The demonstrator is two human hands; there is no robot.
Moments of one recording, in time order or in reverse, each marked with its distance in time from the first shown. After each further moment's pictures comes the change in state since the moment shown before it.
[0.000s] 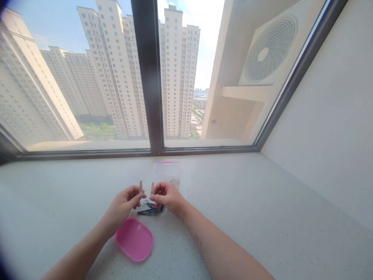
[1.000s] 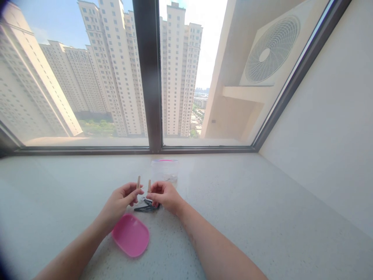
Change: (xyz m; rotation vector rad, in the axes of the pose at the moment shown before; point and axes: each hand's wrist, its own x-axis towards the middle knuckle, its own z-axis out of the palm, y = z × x) left_hand -0.002 0.004 0.003 -0.049 0.055 -0.042; right_hand -0.003 0.000 0.000 -0.021 -0.004 0.028
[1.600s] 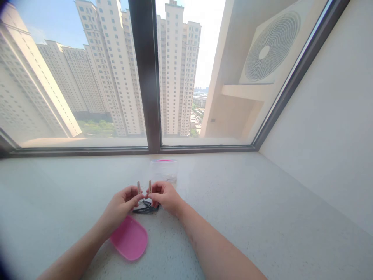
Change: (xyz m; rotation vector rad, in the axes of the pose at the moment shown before) left_hand -0.002 -0.007 0.004 0.045 -0.068 0.076; right_hand 0.000 -0.005 0.002 0.014 0.004 -0.007
